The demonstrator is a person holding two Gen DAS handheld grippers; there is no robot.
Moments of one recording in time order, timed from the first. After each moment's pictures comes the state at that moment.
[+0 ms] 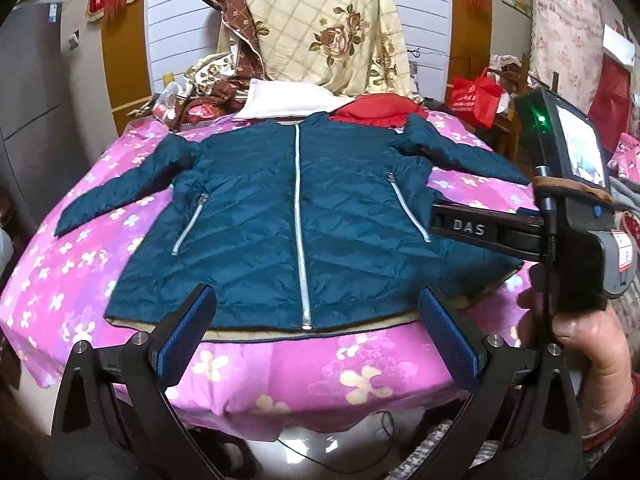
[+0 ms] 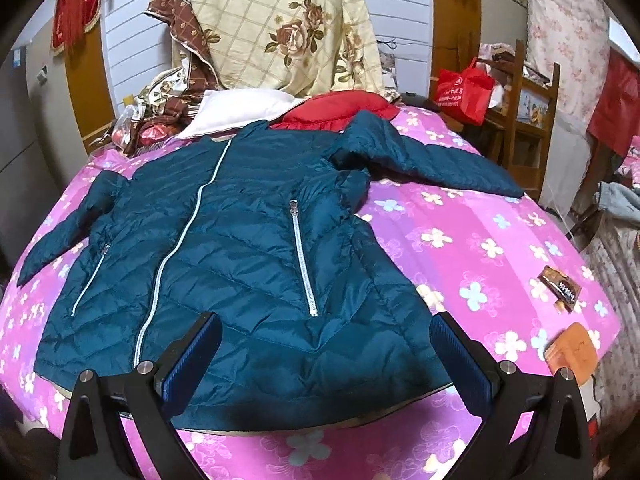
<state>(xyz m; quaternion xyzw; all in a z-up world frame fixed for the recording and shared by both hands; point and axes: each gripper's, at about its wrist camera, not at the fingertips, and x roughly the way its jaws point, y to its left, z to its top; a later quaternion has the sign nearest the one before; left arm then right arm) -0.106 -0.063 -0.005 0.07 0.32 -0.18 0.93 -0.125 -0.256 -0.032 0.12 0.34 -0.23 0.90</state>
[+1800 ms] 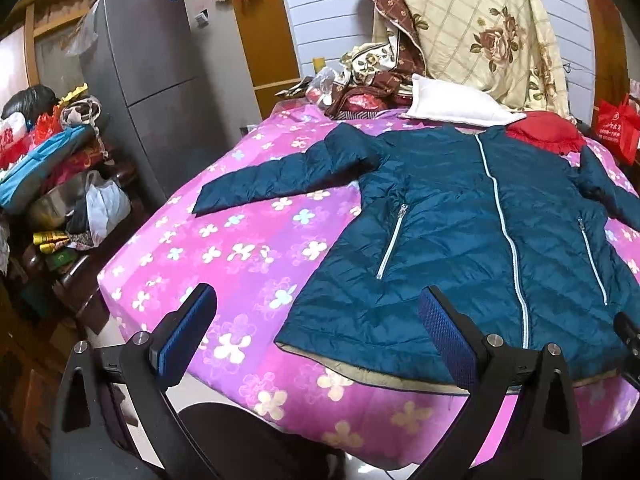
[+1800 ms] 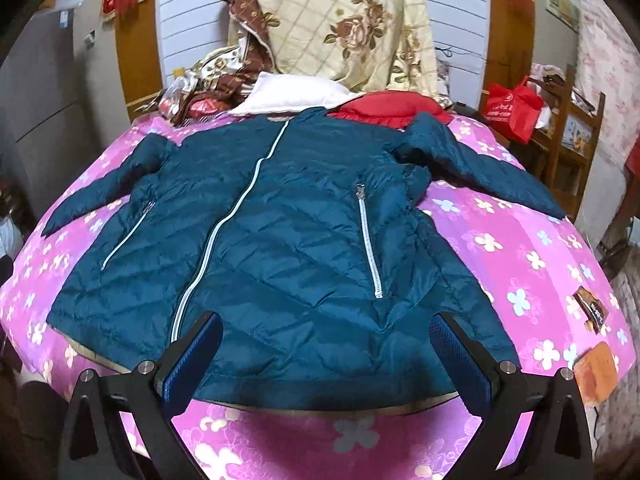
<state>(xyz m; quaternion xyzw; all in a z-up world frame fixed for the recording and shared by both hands) -0.018 0.057 -0.004 0.07 0.33 0.08 0.94 -0.115 -0.214 -0.048 0.07 0.35 -0.16 0.92</state>
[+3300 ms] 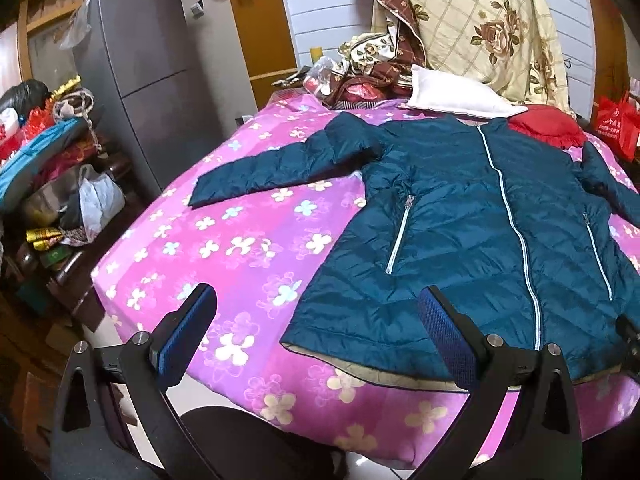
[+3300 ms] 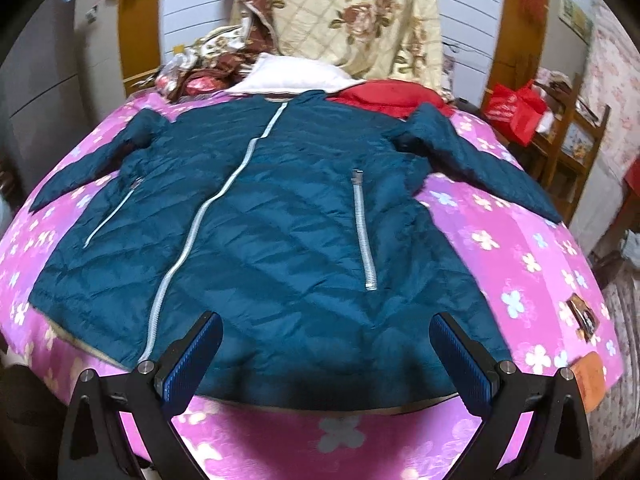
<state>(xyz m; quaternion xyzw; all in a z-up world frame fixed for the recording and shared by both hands) -0.005 0.075 -0.012 0.06 0.35 0.07 0.93 -0.104 -0.221 -0.056 0.05 0.38 -0.18 0.91</state>
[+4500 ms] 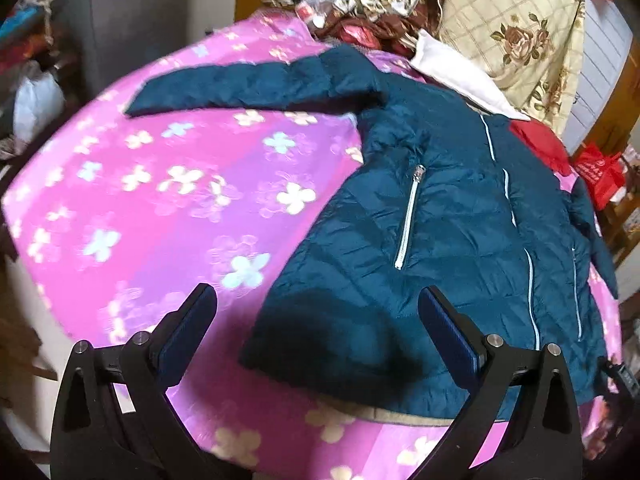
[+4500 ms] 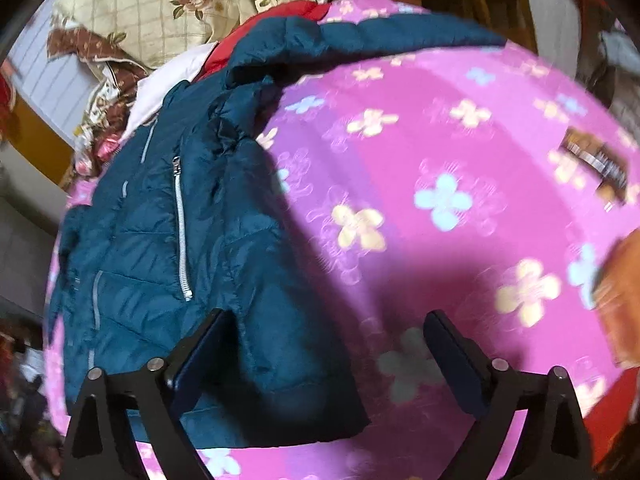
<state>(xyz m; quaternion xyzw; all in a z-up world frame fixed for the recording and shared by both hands) 0.081 0.139 -0.078 -0.10 0.46 -0.03 0.88 -0.142 -0.400 -0.118 0.34 0.41 -0.20 0.82</state>
